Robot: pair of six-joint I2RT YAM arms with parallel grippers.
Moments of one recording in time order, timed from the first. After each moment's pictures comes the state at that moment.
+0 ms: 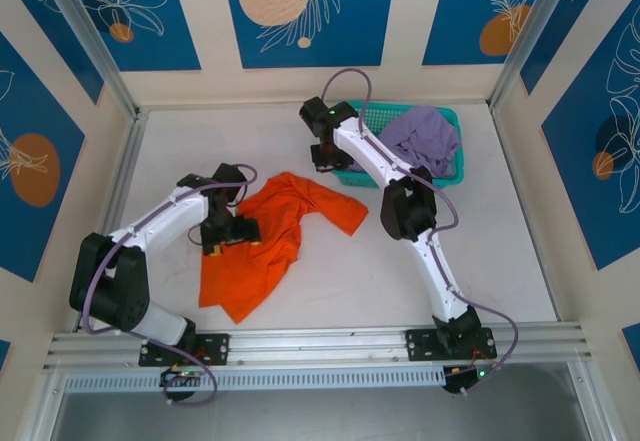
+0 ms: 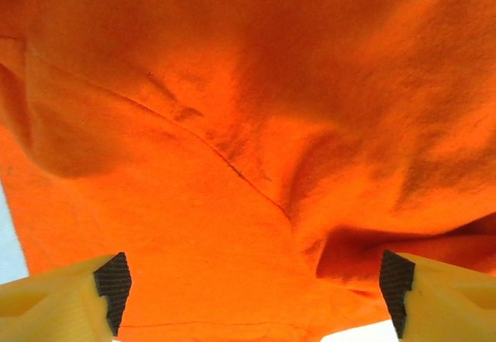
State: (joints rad) left arm -0.38 1.49 1.02 -1.04 0.12 -0.59; right arm 0.56 2.44 2.36 -1.33 0.17 0.41
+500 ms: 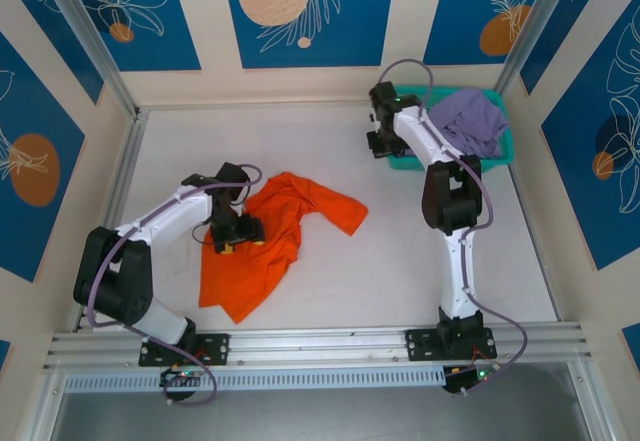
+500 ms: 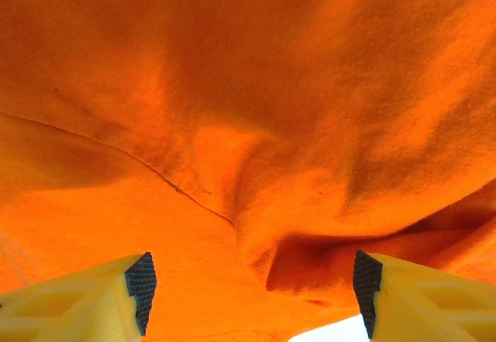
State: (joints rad) left arm -0.39 1.53 1.02 -0.99 0.21 -0.57; right arm 0.24 2.28 2.08 -1.09 0.12 0.05
